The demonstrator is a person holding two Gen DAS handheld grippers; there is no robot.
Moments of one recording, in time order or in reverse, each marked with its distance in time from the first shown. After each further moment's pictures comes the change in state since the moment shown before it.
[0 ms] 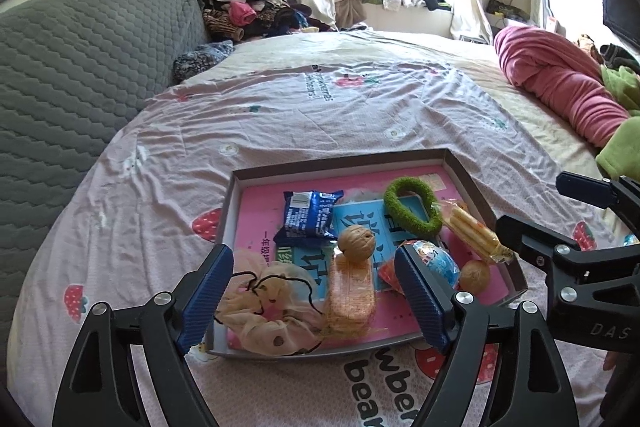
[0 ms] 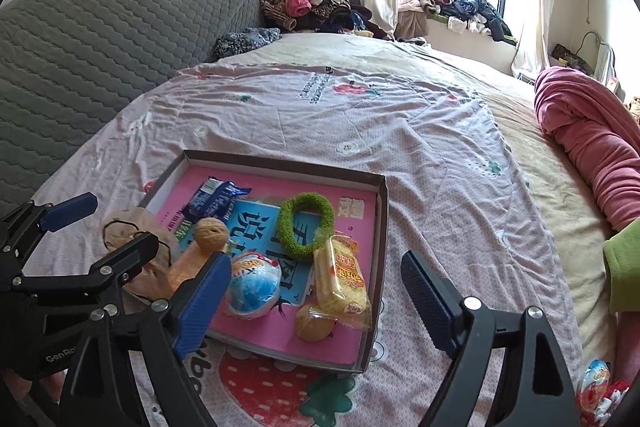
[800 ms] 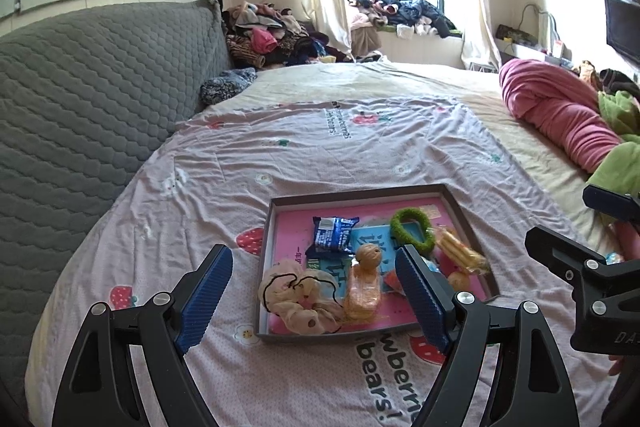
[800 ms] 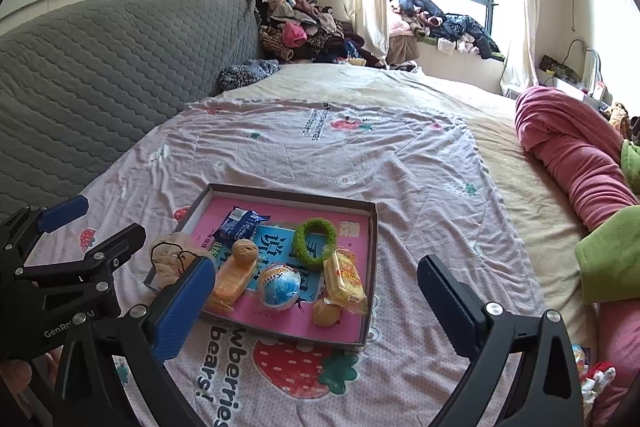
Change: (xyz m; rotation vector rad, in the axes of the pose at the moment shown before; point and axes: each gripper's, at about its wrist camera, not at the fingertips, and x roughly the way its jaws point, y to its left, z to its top) left arm -0.092 0.017 0.008 -0.027 -0.093 0.047; right arm -0.087 0.011 0.007 0.023 -0.093 -0.018
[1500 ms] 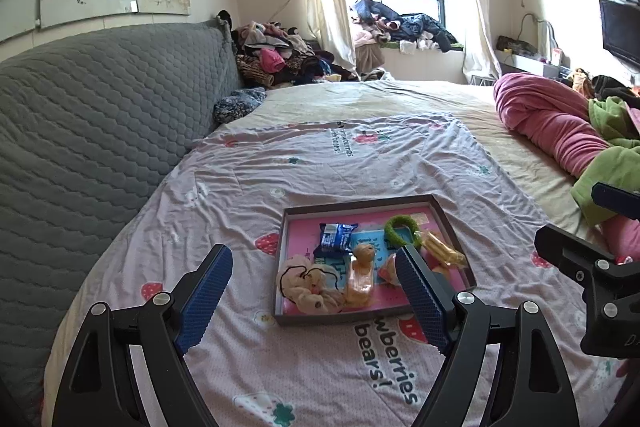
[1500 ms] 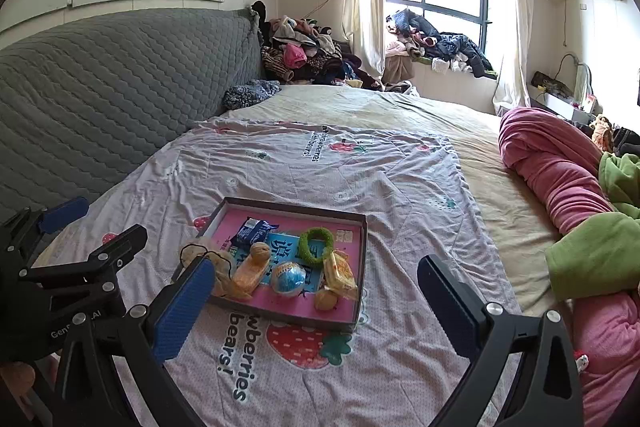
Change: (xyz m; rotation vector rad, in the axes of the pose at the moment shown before) left arm -0.081 0.000 -0.005 0.006 -0.056 0.027; right arm -0.083 0.009 -0.005 -0.006 -0.058 -0.008
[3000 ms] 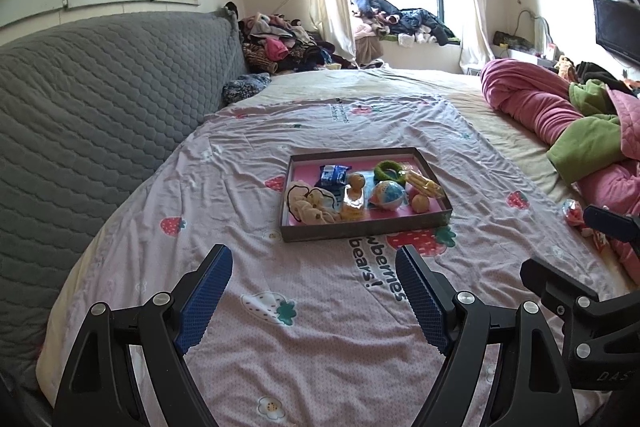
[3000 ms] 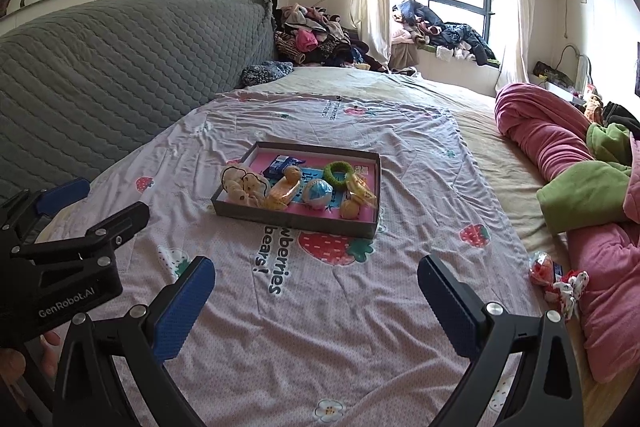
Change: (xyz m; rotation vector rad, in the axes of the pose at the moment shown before) left arm -0.097 0.009 -0.101 -0.016 0.022 -0.006; right arm -0.084 0.038 -0.111 -0.010 0.042 0.020
